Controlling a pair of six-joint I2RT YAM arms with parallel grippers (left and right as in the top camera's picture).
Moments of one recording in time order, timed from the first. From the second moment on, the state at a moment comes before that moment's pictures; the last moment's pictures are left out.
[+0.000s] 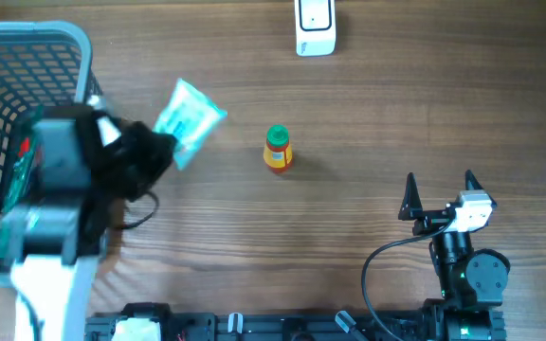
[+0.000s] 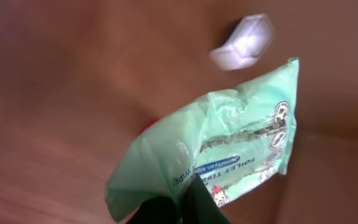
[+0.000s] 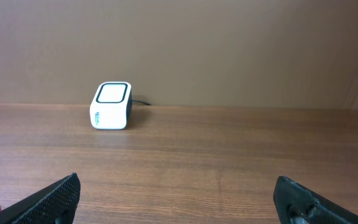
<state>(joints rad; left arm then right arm) -0.05 1.06 1.25 -1.03 0.27 -0.90 -0.04 0.02 0.01 0.00 -0.08 -0.01</state>
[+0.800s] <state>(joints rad) -0.45 1.81 1.25 -0.89 -0.01 -1.58 -0.04 0.02 0.01 0.00 -0.08 -0.01</state>
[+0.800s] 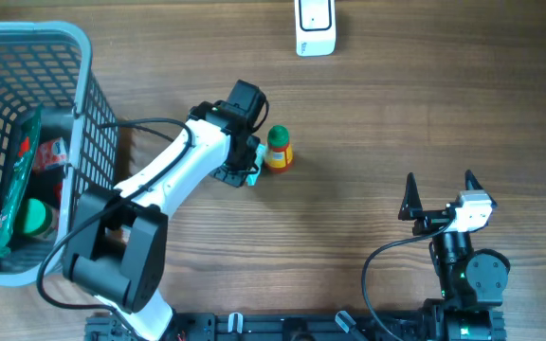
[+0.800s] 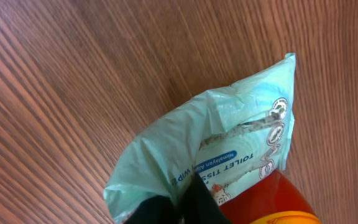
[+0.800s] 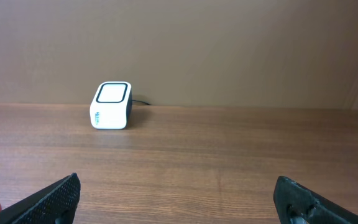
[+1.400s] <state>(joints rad) -0.46 1.46 1.25 -0.91 -0.17 -1.54 -0.04 0.02 0.01 0.00 -0.08 -0.01</state>
